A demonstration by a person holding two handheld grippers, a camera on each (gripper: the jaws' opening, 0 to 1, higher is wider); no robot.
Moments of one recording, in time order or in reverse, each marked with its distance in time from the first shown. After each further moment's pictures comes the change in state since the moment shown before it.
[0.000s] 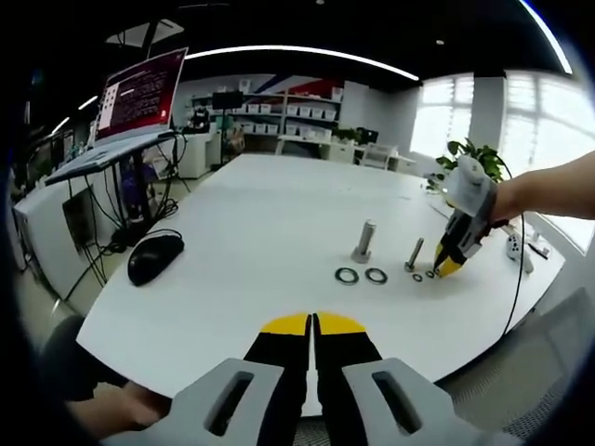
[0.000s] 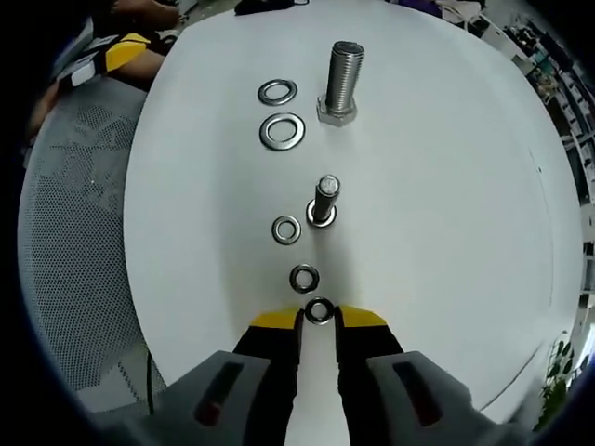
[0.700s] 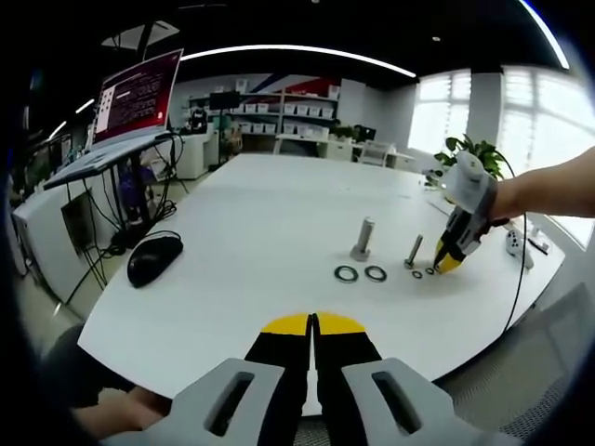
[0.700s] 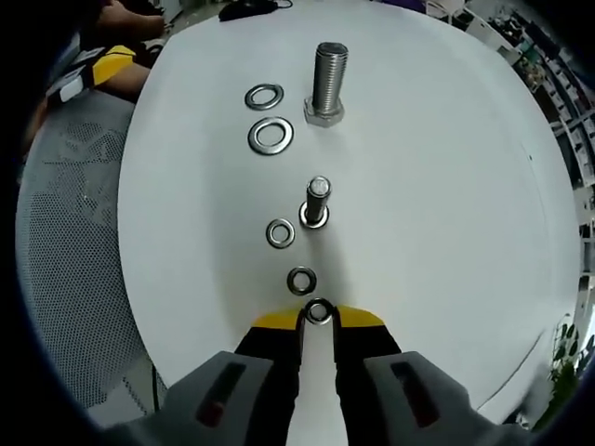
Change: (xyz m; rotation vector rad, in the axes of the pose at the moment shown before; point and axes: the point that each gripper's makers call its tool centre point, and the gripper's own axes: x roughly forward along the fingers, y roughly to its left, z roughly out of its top) left arm 0.000 -0.001 0.000 0.007 0.003 -0.001; right arm -0.002 0.001 -0.001 0.054 -0.007 -0.042
